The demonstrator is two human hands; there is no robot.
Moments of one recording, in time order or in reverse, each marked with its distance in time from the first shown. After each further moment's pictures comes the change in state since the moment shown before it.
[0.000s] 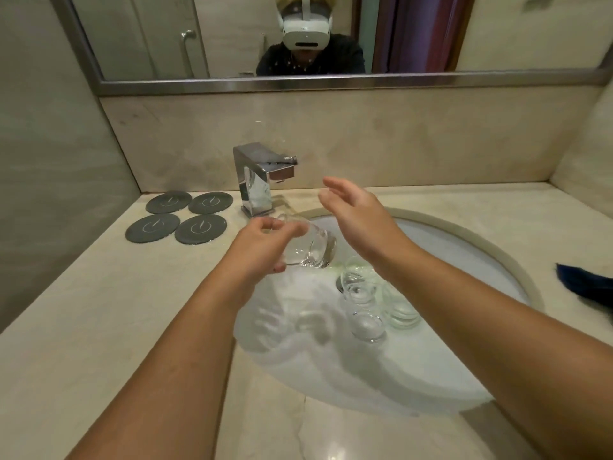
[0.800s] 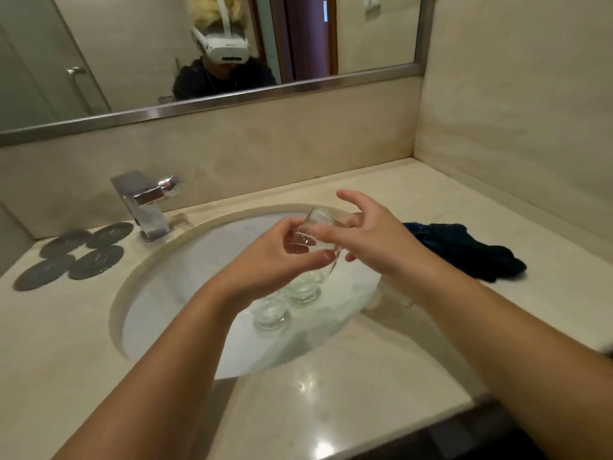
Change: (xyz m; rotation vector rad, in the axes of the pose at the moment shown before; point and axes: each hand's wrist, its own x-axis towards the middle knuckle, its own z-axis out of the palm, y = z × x) left_hand -0.081 0.035 0.142 0.329 -0.548 0.306; right_hand -0.120 0.039 -0.165 0.030 0.157 0.168
